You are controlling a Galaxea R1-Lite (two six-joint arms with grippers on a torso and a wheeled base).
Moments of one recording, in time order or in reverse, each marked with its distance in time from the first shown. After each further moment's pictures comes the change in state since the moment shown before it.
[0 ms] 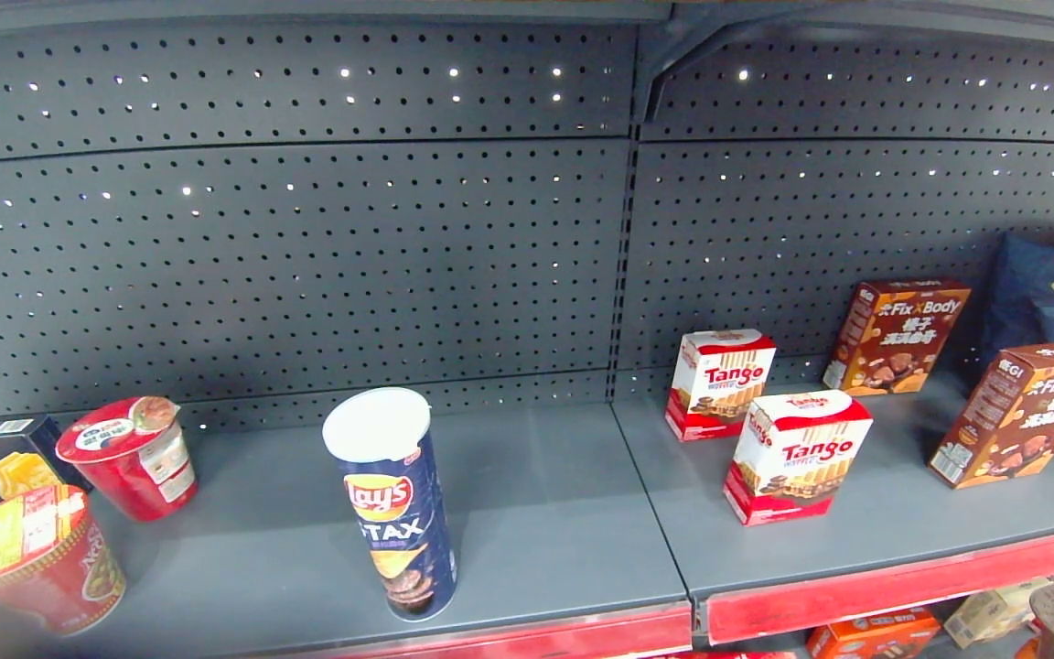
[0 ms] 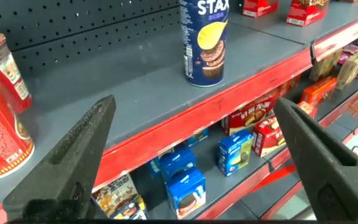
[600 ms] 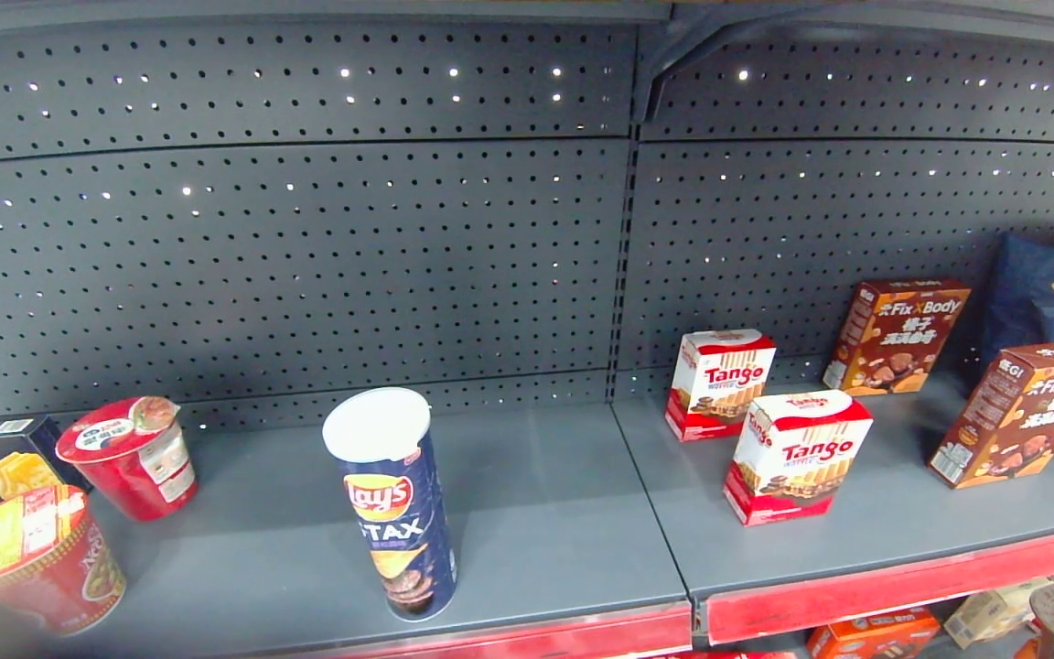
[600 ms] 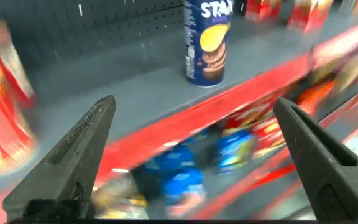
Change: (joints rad) left arm 0.004 0.000 -0.039 0.048 0.005 0.014; right arm -0.024 -0.016 0.022 0.007 -0.027 0.000
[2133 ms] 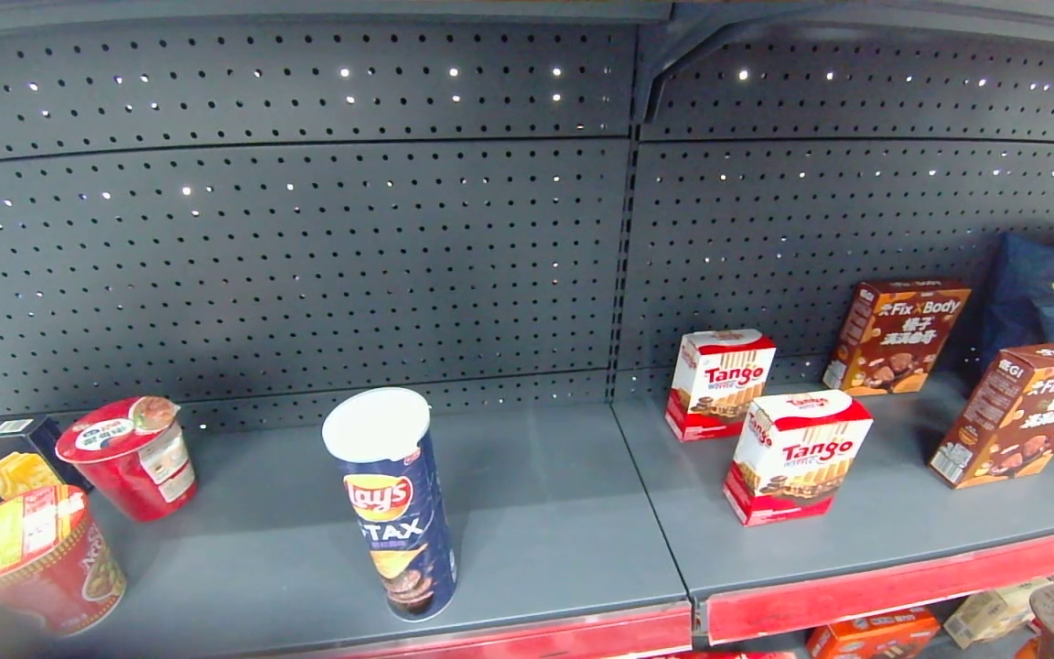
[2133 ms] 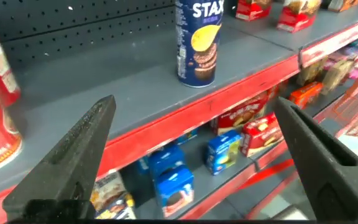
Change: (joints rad) left arm 0.013 0.000 -0.005 0.006 -0.033 -0.063; right arm -0.054 -0.064 0.127 0.000 -0.007 -0.002
